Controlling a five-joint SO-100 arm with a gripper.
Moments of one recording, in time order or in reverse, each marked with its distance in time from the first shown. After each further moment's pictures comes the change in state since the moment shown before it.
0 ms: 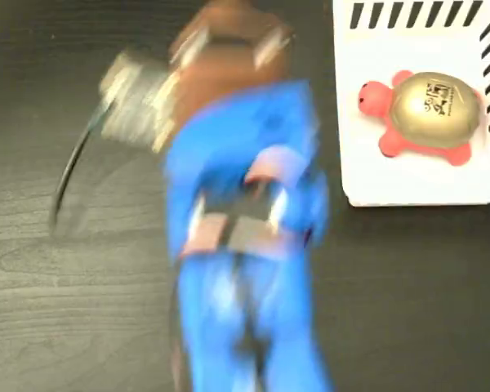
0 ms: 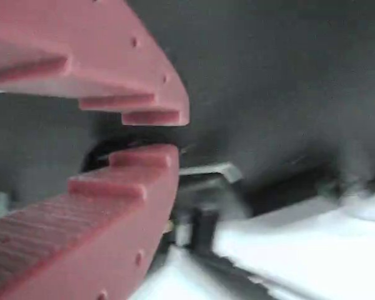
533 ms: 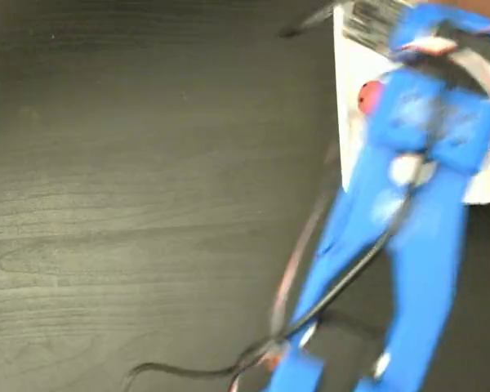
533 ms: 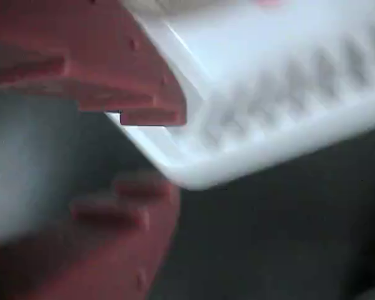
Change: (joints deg) arm 26.5 -45.4 -56.1 28.8 -2.8
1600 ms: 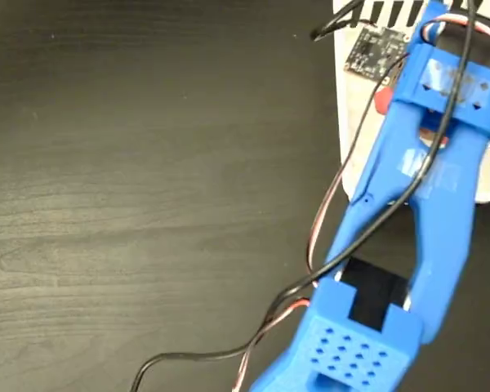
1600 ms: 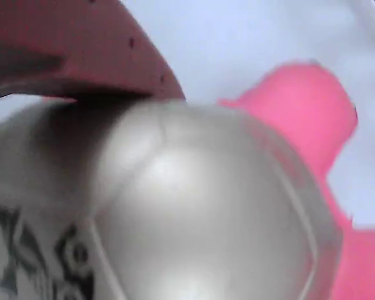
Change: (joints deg) arm 6.6 -26.0 -15.0 18.7 -1.9
